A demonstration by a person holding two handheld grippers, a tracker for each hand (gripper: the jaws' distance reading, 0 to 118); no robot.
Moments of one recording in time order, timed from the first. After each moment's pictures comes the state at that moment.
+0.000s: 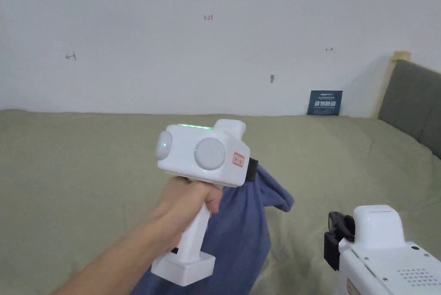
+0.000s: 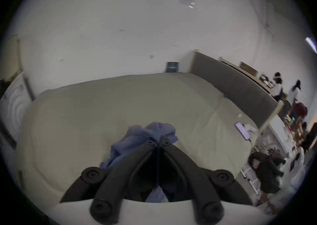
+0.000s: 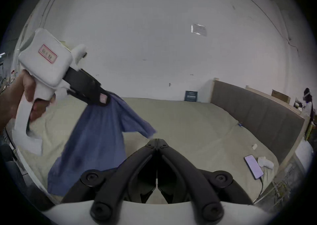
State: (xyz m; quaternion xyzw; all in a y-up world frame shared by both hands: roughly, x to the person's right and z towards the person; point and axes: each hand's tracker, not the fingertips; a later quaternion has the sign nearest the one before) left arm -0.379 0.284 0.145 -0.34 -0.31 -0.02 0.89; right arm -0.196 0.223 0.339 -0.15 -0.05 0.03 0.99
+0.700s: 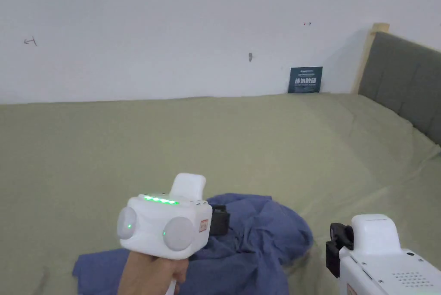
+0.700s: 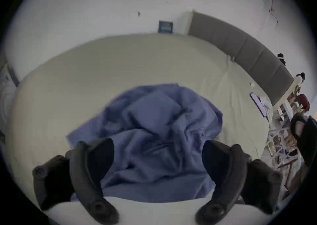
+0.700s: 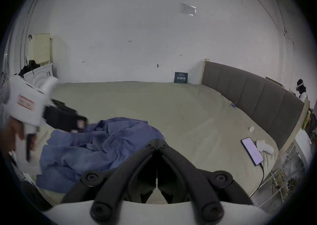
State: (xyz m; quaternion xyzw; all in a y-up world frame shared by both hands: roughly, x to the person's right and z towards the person) left arm -0.433 0.194 0.179 -0.32 -0.20 -0.04 0.92; right arm -0.177 0.188 0.328 -0.21 -0.09 0.01 0.97
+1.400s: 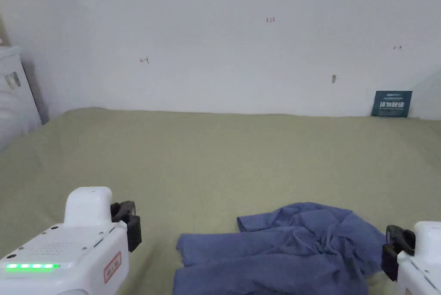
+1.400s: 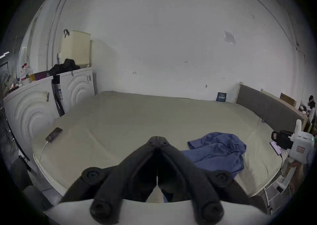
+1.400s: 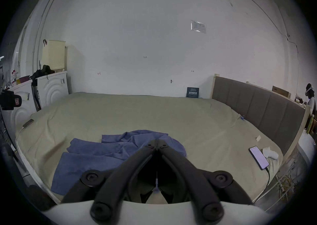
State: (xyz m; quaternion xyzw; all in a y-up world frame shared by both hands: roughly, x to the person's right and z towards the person) left arm -0.654 0.251 0.349 -0.19 0.01 0.03 0.98; right arm -0.238 0.208 0.358 -0.15 -0.04 0.02 0.99
